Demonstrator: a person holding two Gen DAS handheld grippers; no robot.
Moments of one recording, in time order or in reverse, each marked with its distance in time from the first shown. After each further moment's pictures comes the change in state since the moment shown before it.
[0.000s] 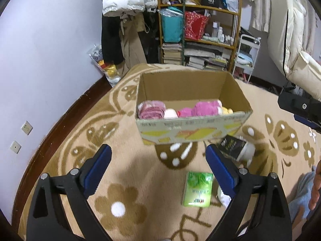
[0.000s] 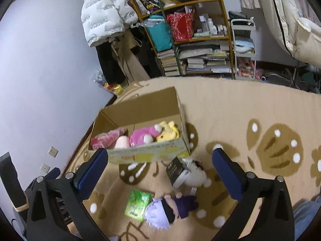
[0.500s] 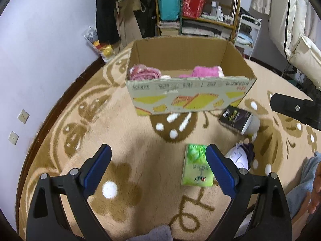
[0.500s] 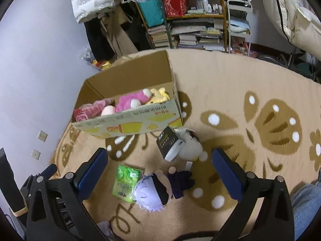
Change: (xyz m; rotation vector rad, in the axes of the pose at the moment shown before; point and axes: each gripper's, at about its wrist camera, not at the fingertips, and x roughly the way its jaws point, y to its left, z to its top) left arm 0.027 -0.006 -0.031 0.012 0.146 -0.010; right arm 0.030 -0.002 -0.034 0.003 0.162 -0.084
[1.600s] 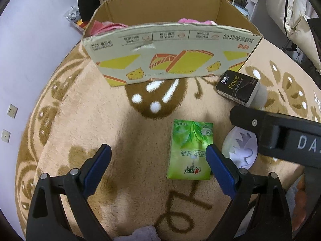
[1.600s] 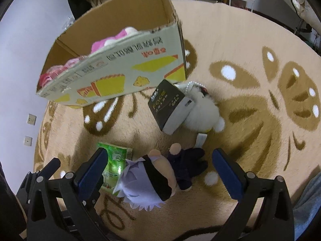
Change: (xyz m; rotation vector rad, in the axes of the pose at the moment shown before) left arm 0.061 -0.027 -0.015 0.049 0.192 -0.048; right arm 0.091 0.004 -0.027 0.037 0.278 -0.052
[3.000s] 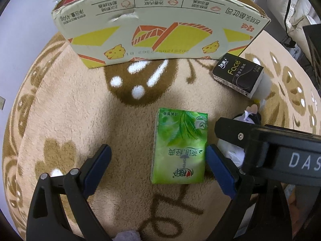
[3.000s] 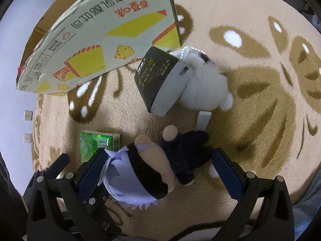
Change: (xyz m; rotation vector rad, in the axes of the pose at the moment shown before) left arm 0.035 -0.004 0.002 -0.021 0.102 -0.081; right arm 0.040 -0.008 -0.004 0.064 0.160 0.008
